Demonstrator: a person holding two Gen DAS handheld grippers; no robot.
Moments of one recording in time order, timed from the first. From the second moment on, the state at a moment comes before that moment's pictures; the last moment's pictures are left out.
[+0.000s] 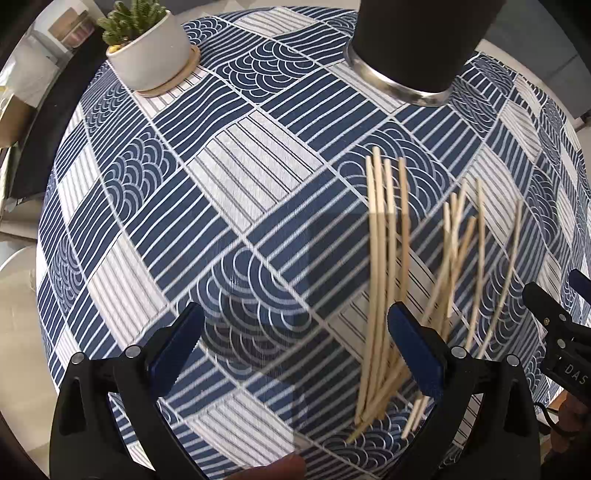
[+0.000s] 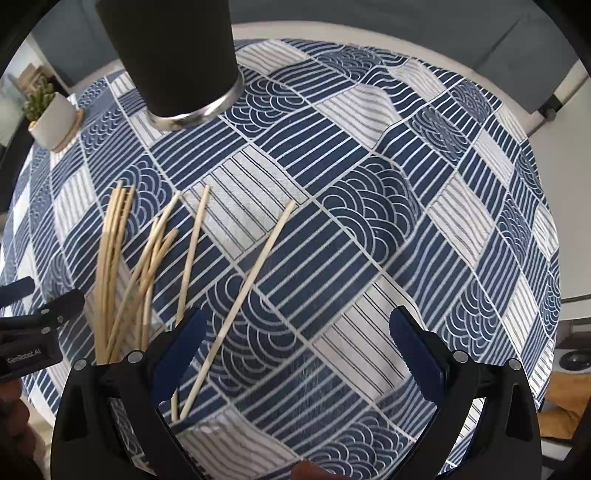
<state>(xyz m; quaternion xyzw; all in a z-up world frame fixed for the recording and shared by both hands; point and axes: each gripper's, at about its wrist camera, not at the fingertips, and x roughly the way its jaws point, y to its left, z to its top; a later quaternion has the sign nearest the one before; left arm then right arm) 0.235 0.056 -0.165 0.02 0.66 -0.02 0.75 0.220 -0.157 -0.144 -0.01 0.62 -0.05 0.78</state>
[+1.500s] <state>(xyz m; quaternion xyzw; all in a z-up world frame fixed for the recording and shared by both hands) 0.270 0.049 -0.202 0.02 0.66 -0.04 0.75 0.266 -0.150 -0.178 0.02 0.68 -0.03 0.73</state>
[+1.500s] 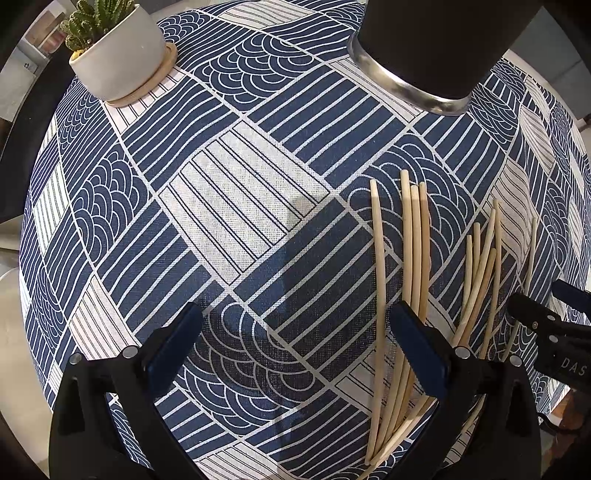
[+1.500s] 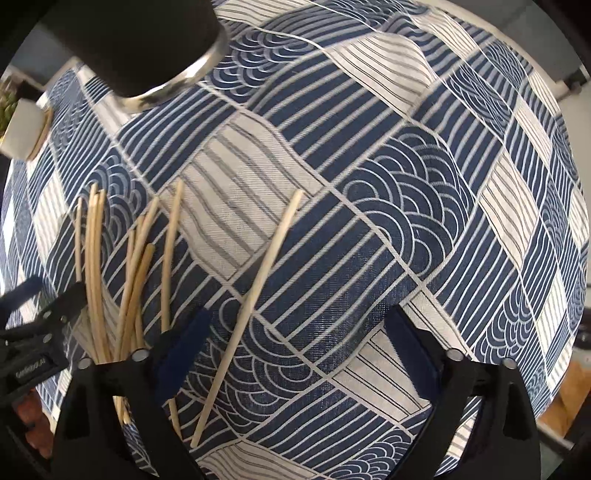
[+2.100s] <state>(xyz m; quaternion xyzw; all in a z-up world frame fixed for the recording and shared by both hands) 0.255 0.059 -0.179 0.03 0.67 -0.06 0.74 0.269 -0.182 -0.159 0.06 0.66 -0.01 0.75</state>
